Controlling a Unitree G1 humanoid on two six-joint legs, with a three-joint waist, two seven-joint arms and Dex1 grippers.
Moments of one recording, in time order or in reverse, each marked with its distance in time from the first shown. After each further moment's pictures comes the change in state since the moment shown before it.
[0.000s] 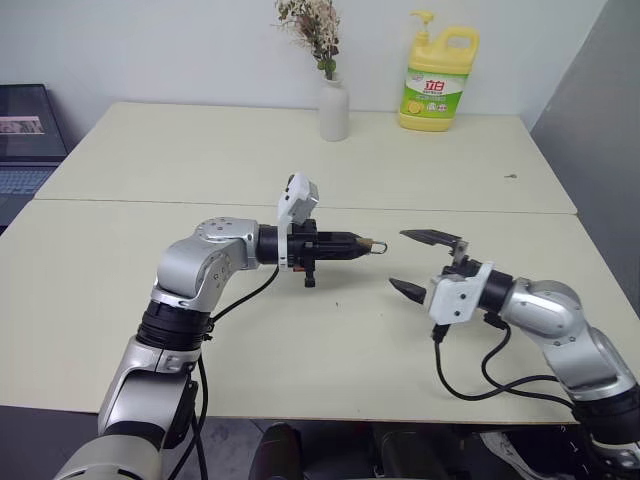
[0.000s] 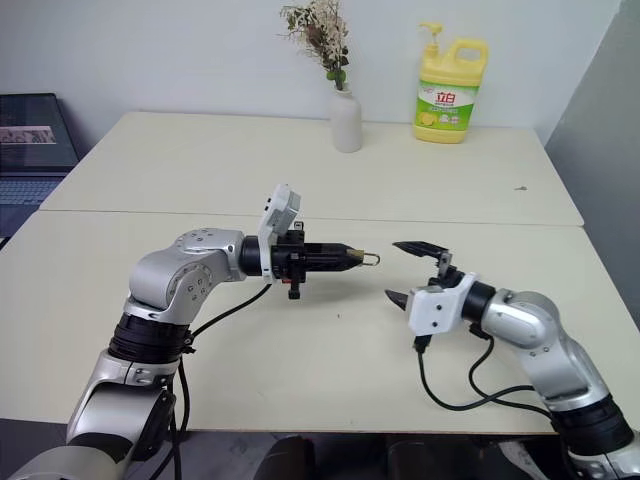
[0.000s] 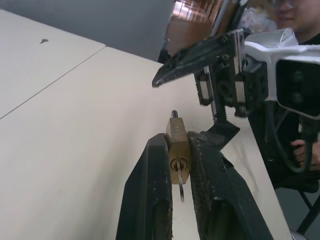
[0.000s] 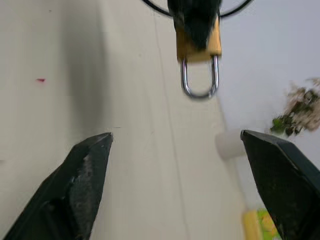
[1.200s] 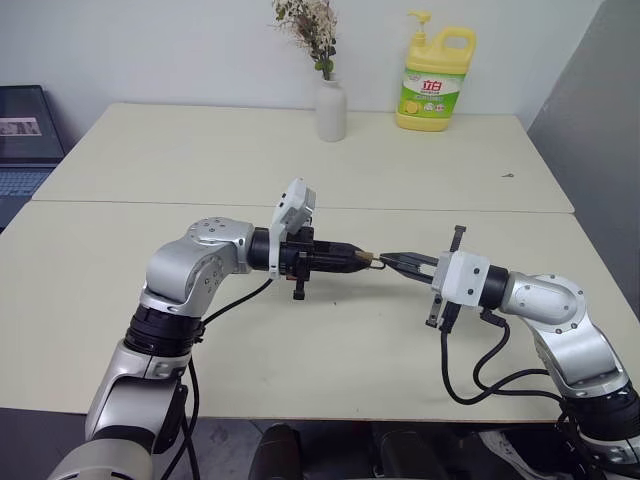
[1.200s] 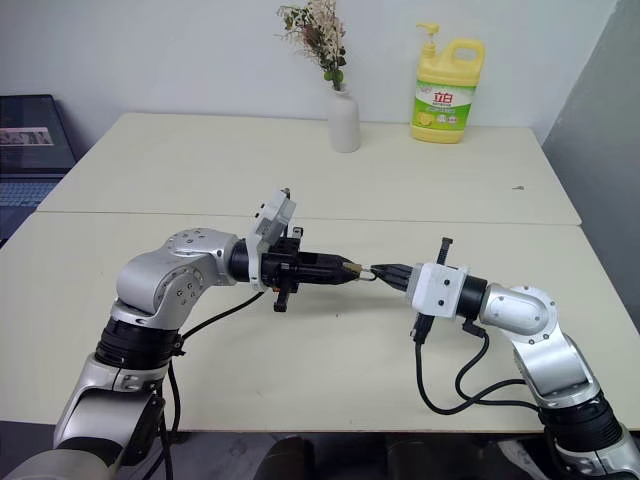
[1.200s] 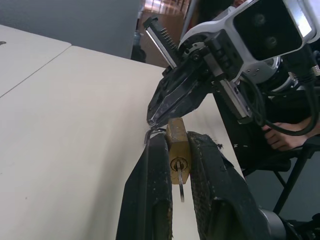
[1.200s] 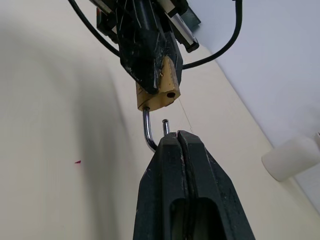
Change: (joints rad) left arm 0.024 0.048 -0.009 -0.092 -0.040 0.017 -0.095; right arm -0.065 0.078 0.024 -0.037 0.265 0.187 0.118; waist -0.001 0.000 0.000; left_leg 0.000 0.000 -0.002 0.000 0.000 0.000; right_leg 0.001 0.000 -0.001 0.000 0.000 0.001
